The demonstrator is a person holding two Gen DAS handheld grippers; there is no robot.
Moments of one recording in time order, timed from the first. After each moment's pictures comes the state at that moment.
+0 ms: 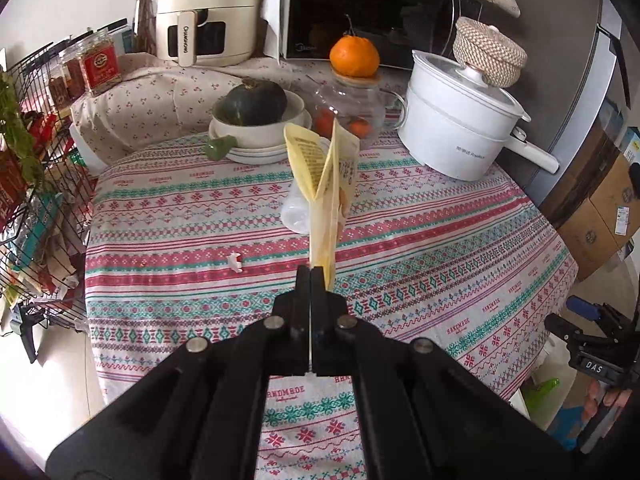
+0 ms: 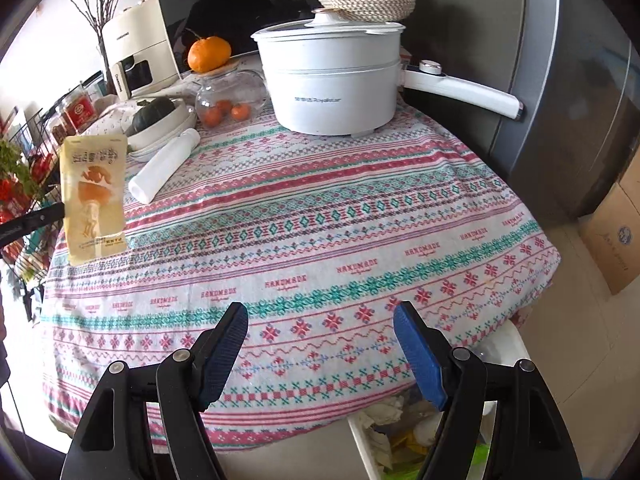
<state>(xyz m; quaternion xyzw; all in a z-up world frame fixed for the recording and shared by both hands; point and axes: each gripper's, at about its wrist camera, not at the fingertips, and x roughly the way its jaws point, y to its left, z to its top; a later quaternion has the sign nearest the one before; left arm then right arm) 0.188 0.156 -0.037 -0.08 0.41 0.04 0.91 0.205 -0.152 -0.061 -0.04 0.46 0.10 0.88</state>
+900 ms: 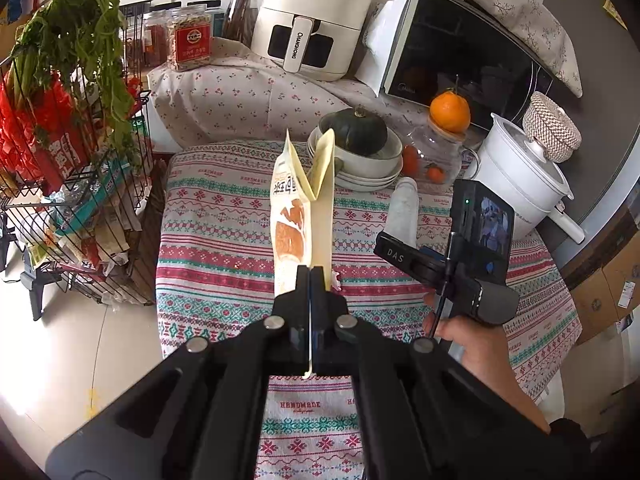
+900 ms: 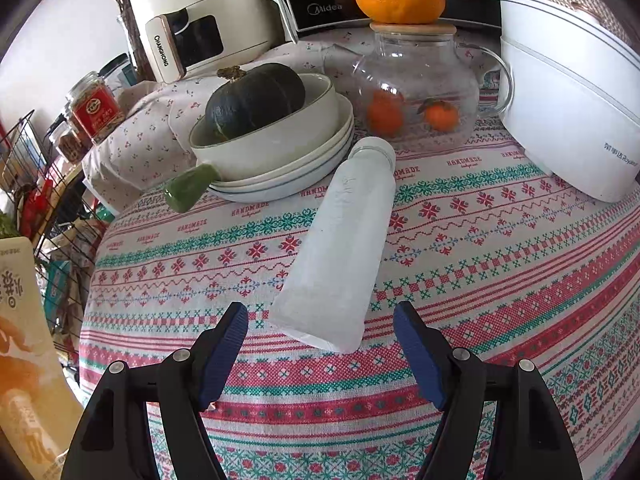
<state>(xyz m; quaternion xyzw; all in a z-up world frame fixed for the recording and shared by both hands) 0.161 0.243 -0.024 -0.15 0.39 0.11 0.90 0.354 0.120 -0.149 0.02 0.47 0.15 0.87</state>
